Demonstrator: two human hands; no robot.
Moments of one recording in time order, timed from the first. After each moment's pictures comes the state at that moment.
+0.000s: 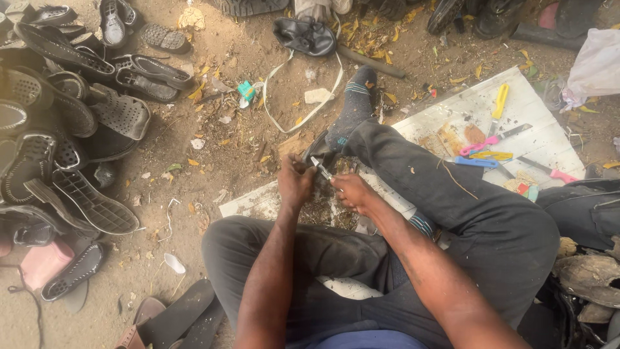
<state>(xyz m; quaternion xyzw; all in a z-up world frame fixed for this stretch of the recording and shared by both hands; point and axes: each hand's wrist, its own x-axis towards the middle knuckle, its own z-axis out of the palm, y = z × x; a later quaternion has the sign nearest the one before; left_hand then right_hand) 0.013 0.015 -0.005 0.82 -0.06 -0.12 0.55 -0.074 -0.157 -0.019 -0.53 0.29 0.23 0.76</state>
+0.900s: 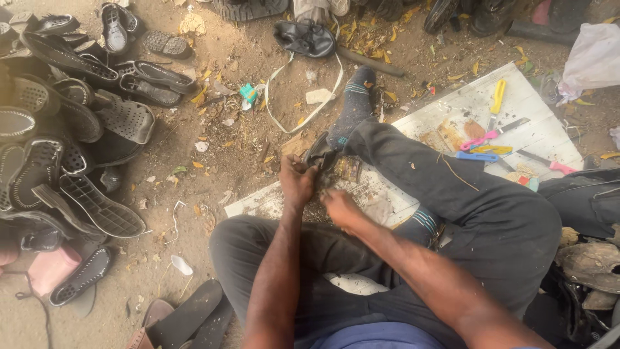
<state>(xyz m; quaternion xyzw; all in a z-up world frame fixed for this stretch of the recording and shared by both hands) 0.016 0.024 -0.019 0.79 -0.10 -0.01 0.61 -0.092 -0.083 -0.003 -0.74 0.28 0.15 0.60</state>
